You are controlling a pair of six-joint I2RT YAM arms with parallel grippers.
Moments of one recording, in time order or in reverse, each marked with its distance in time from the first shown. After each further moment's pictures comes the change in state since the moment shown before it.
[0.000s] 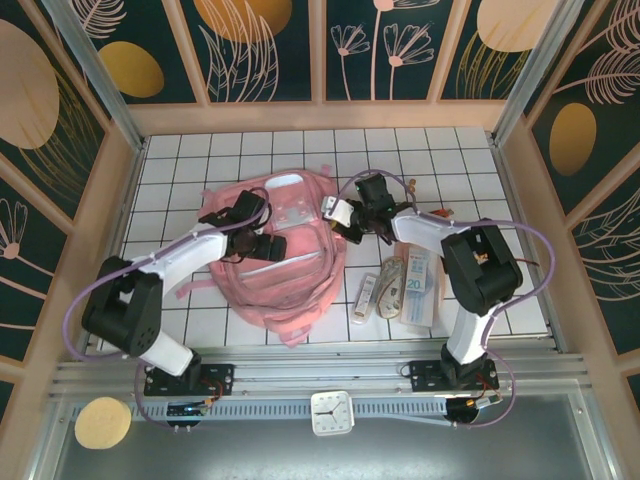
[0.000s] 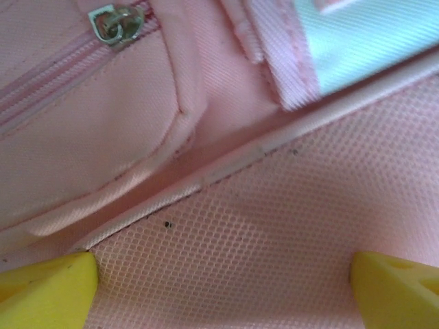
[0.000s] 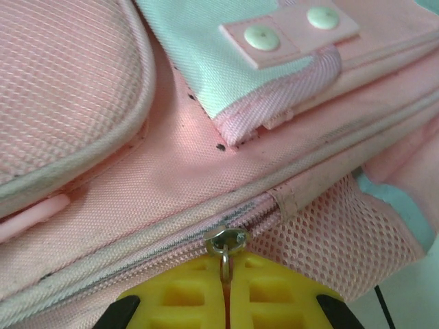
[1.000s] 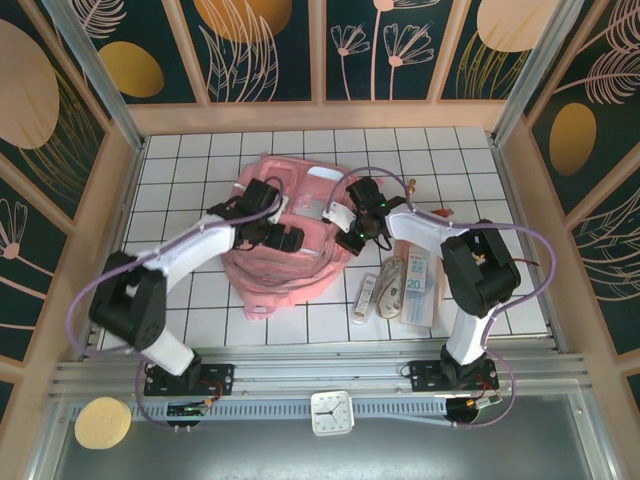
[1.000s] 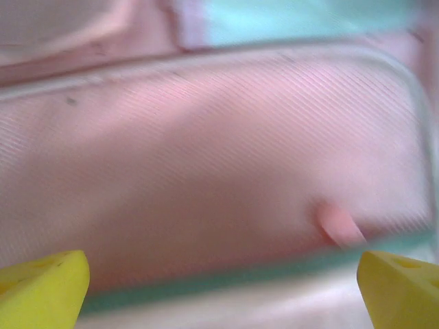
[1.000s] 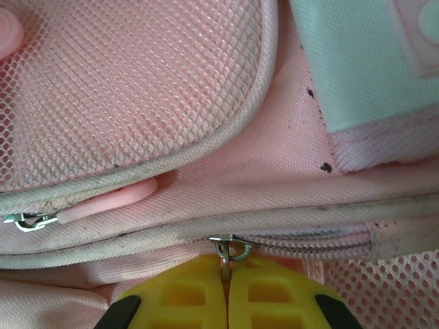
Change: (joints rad) left arm -0.082 -0.042 0.056 0.038 0.079 0.171; right arm 0.043 0.006 0.085 -0.327 0.080 0.315
